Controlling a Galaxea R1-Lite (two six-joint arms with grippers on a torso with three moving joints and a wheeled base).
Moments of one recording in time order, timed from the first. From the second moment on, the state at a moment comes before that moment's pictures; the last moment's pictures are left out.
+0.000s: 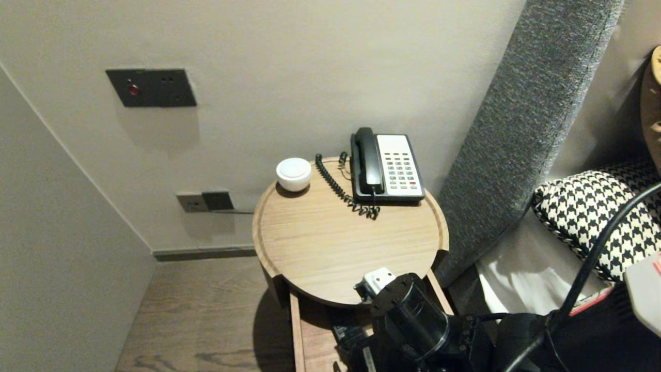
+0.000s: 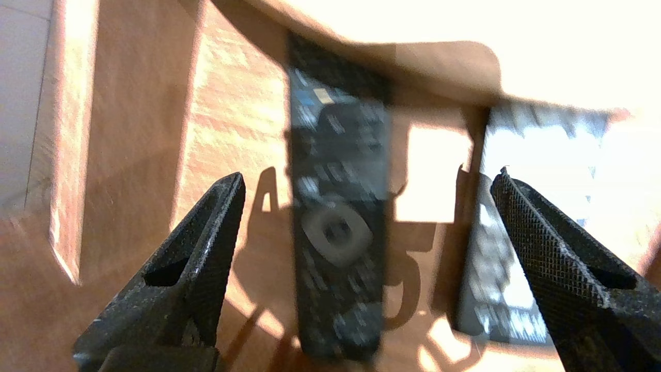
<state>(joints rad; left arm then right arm) 0.00 0.00 0.00 -0.02 0.01 0.00 0.93 1.87 -0.76 -0.29 -0.25 0.42</state>
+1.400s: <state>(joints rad) 0.00 0.00 0.00 -0.02 0.01 0.00 0.83 1.48 -0.64 -0.14 -0.25 0.44</state>
